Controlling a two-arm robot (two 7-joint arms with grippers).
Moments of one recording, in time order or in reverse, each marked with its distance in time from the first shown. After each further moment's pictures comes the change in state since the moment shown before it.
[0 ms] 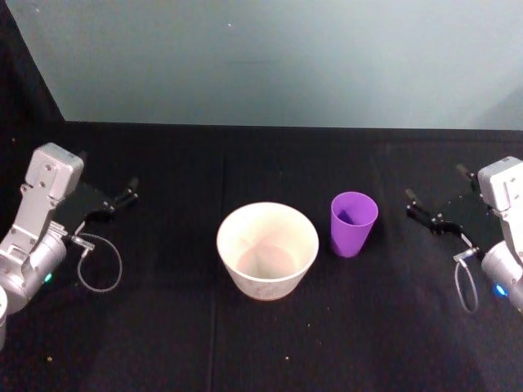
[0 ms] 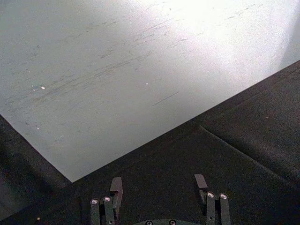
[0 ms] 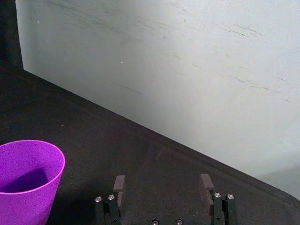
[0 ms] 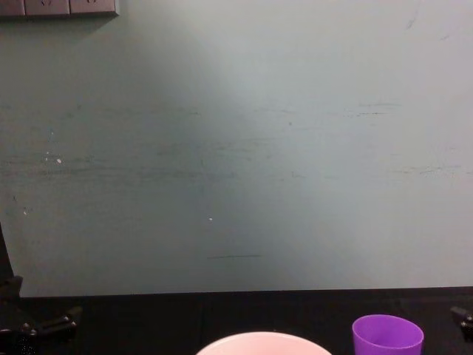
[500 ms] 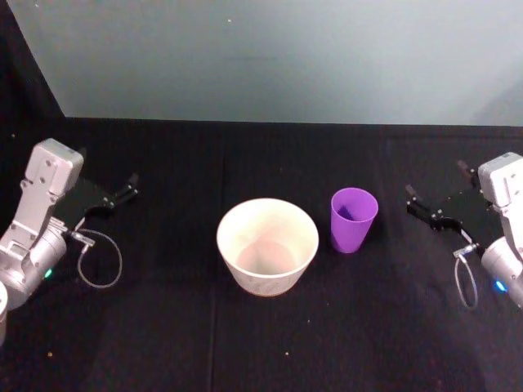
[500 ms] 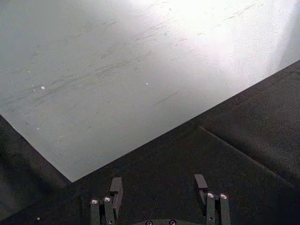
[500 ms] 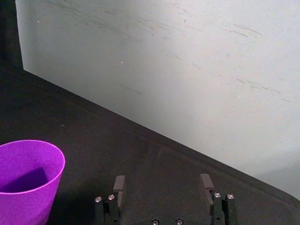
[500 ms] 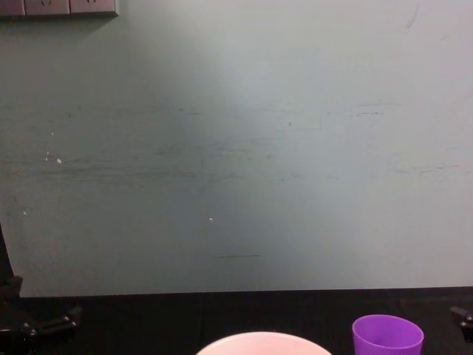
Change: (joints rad) left arm 0.000 0.000 0.000 0.000 0.000 0.000 0.000; right arm 0.000 0.000 0.000 0.000 0.000 0.000 0.000
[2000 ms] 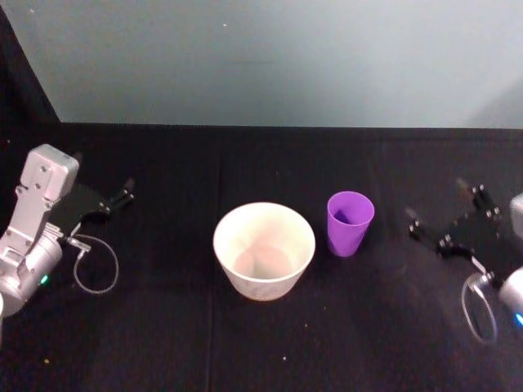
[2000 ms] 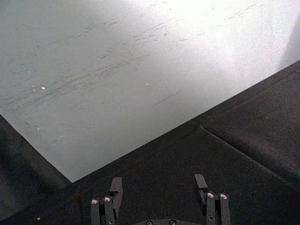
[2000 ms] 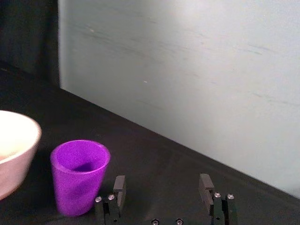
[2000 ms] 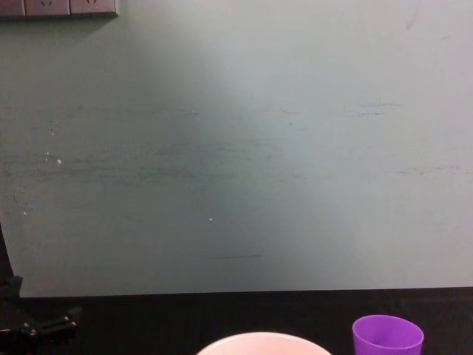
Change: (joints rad) left arm 0.000 0.000 0.000 0.000 0.000 0.000 0.000; right arm -0.159 0.074 0.079 -0.118 0.064 -0.129 0.107
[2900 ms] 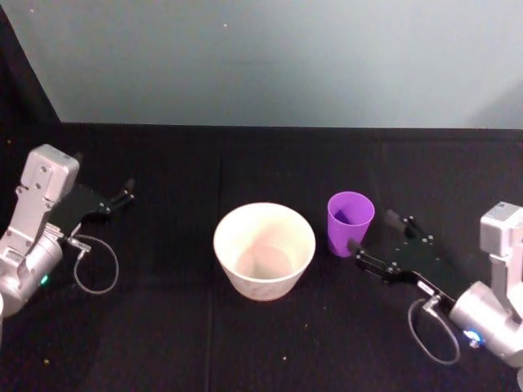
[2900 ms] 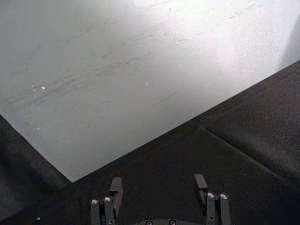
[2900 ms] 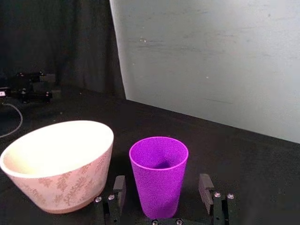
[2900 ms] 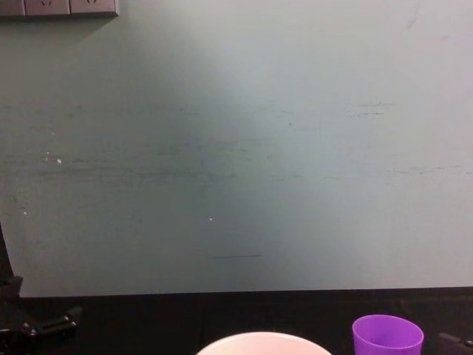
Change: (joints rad) left arm 0.000 0.000 0.000 0.000 0.000 0.000 0.000; right arm 0.092 -0.147 -0.047 0.216 0.187 -0.061 0.363
